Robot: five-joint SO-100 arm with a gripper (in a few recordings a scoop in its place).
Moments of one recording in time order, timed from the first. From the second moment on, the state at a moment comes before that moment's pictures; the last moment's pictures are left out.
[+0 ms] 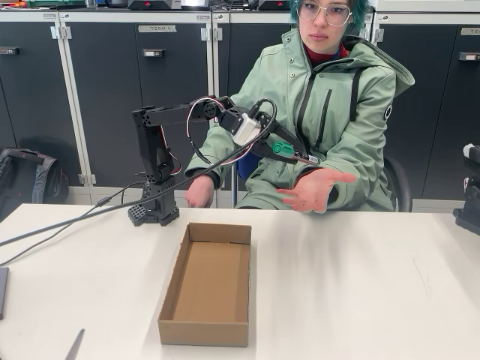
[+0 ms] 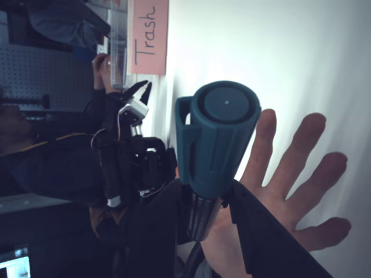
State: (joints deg) arm -67.9 104.5 89.7 40.4 -18.0
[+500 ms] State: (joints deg) arm -75.8 102.0 89.6 42.4 -0.6
